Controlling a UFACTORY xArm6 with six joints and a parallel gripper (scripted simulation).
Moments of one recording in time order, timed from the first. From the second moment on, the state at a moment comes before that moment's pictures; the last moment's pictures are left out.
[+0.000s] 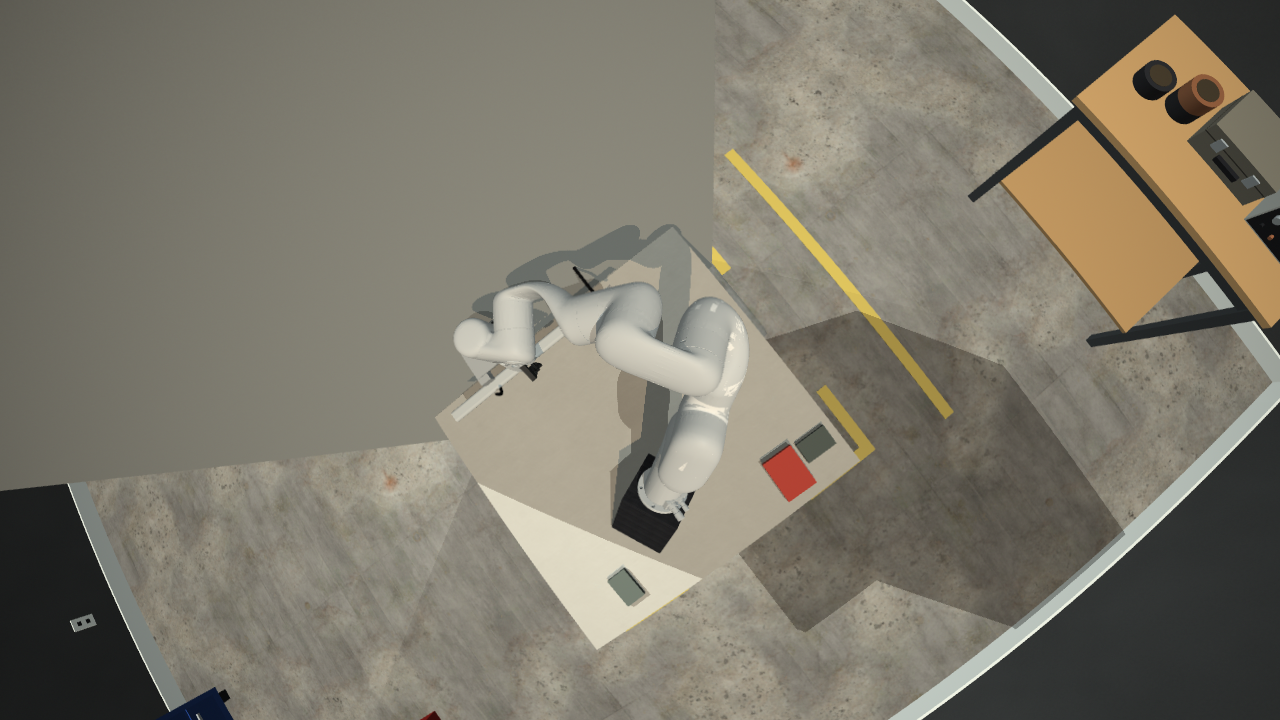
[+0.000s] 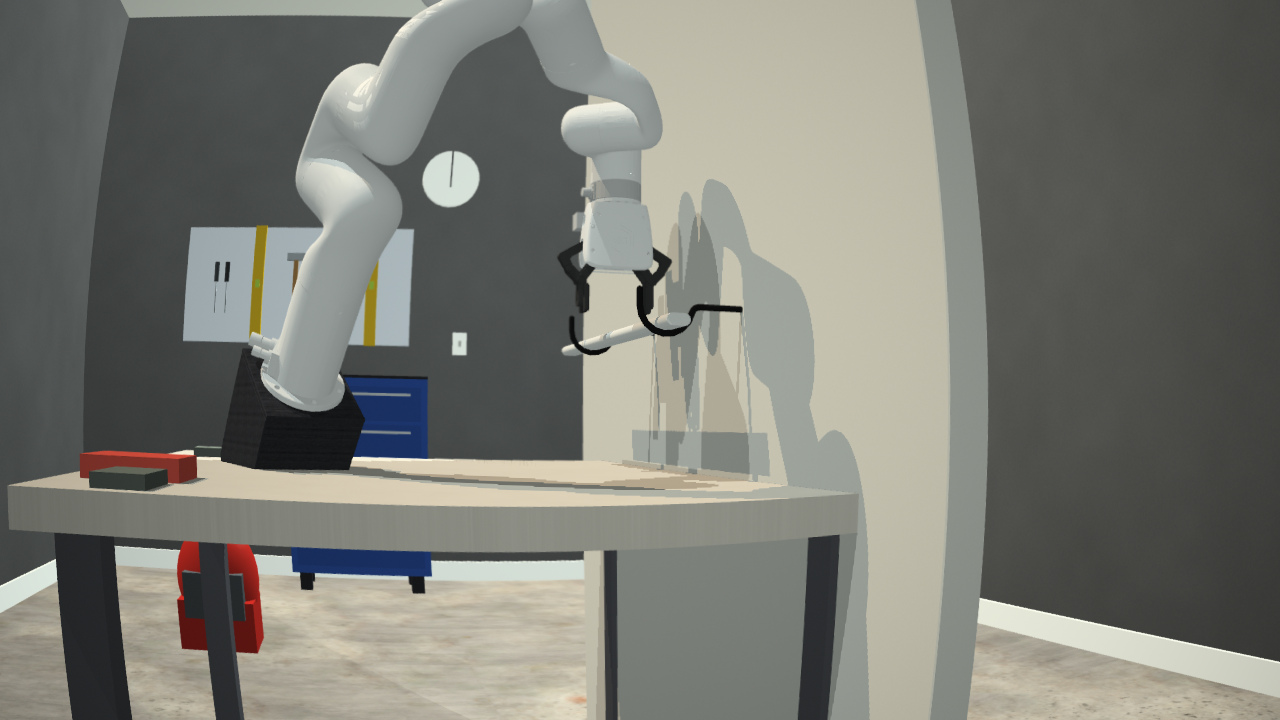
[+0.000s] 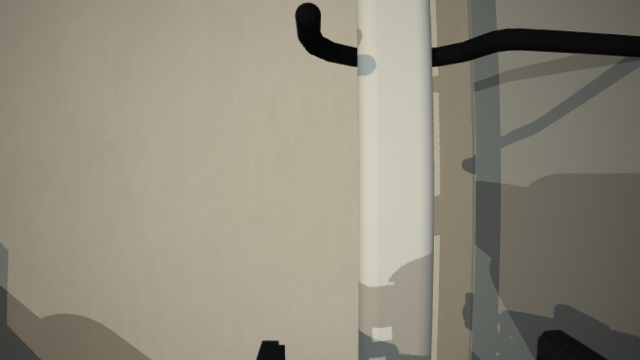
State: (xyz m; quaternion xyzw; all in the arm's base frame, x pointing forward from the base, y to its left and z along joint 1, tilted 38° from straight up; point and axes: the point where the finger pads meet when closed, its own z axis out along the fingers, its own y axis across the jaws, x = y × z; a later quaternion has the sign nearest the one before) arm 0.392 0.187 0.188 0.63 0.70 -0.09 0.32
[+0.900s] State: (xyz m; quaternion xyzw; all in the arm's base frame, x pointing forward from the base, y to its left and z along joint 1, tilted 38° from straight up) arm 0.397 0.179 0.176 0.63 0.70 -0.09 0.32
